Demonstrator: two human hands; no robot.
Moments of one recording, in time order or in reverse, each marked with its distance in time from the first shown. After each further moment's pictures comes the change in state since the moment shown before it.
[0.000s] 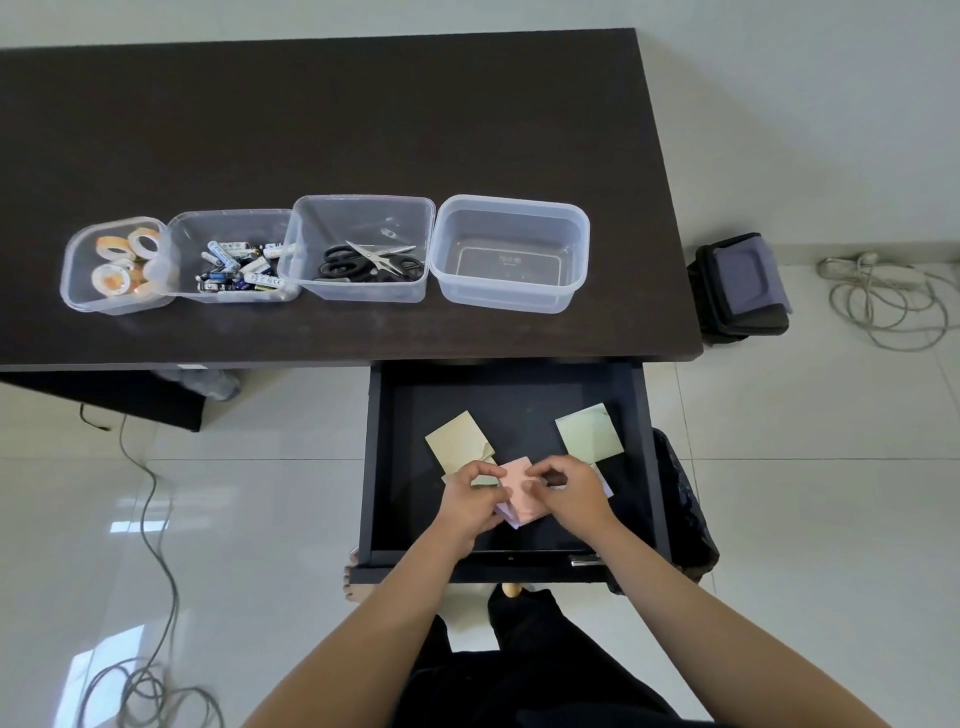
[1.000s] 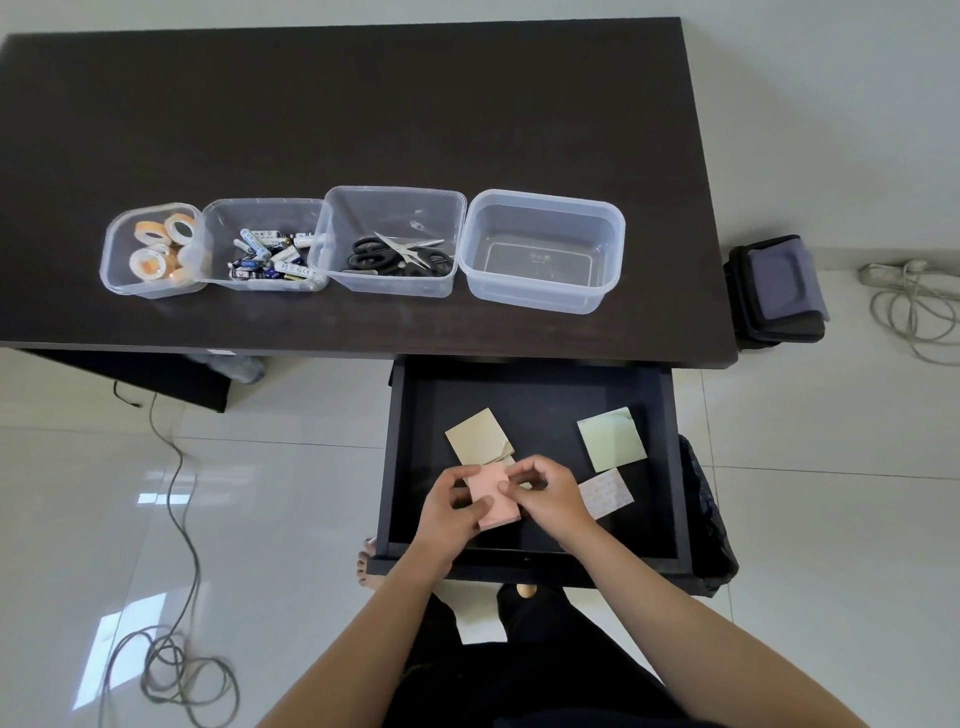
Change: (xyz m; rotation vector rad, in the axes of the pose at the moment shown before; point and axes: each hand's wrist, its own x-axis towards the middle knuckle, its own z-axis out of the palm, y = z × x) left_hand -0.018 -0.013 -0.043 0.020 0.026 0.143; right_hand 0.003 -0.016 0.041 0.233 -0.085 0.068
